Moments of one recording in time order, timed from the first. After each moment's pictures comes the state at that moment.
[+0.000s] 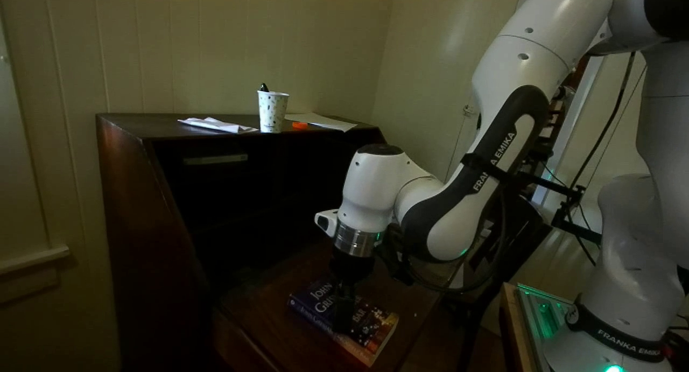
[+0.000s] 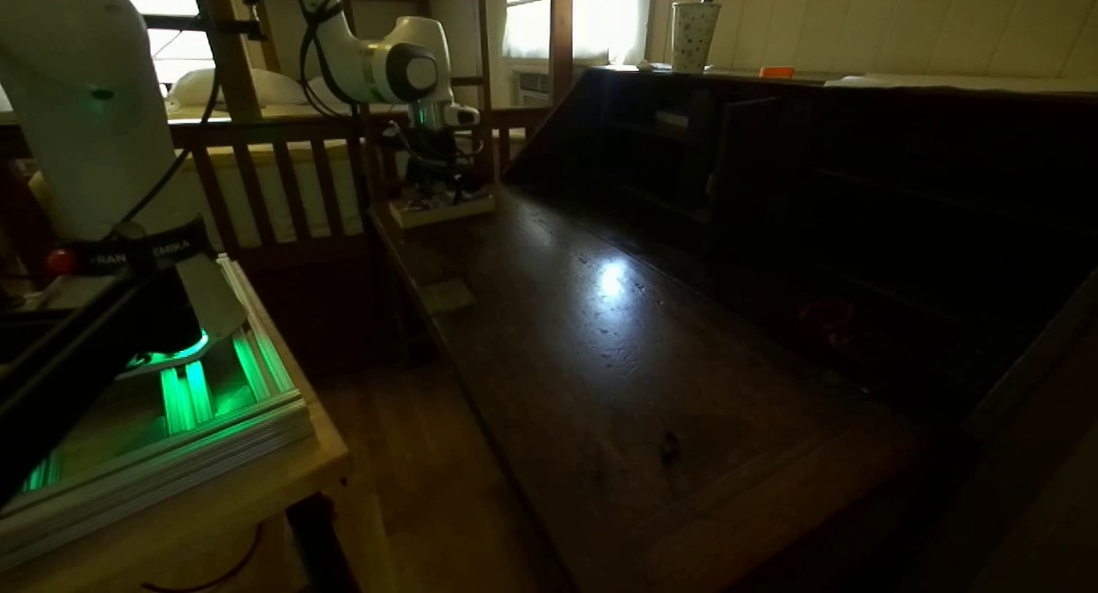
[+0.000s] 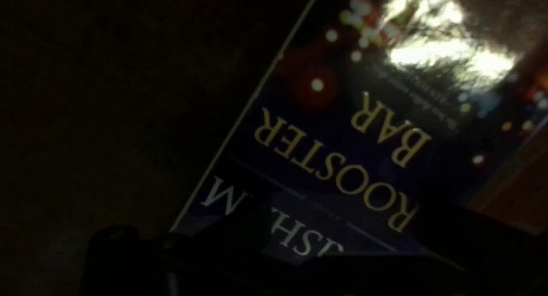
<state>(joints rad) 0.19 0.30 0.13 -2.44 -0.16 2.81 0.08</state>
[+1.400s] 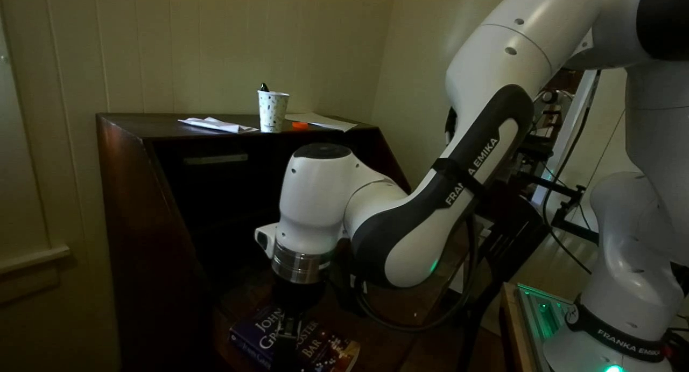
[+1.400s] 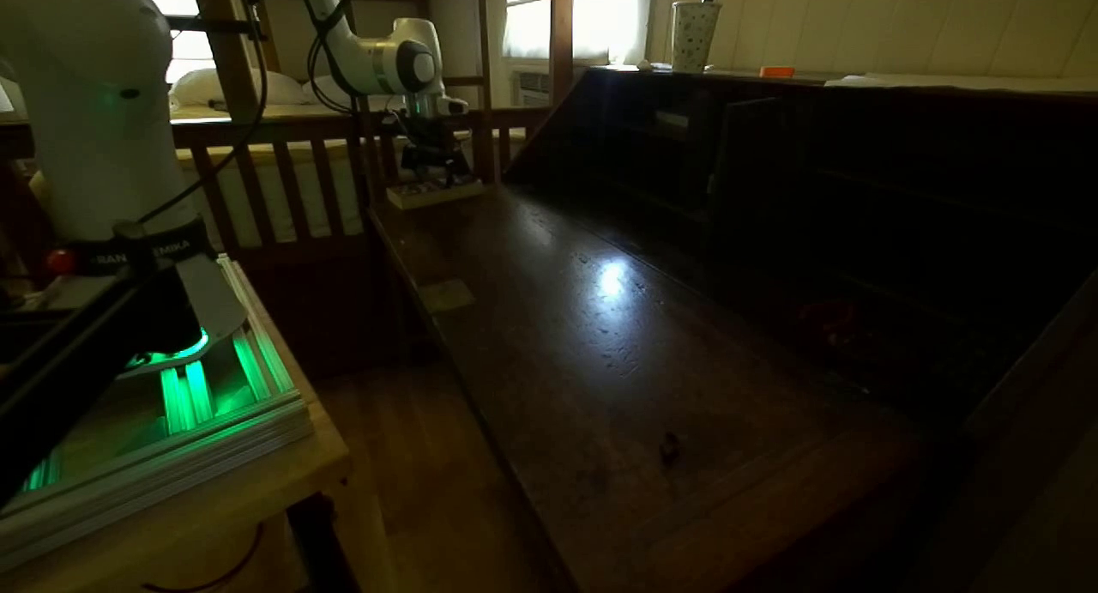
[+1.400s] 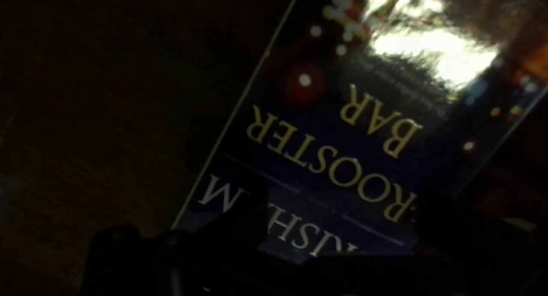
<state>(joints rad) 0.37 0.46 0.11 -2.13 -0.17 2.65 0.21</state>
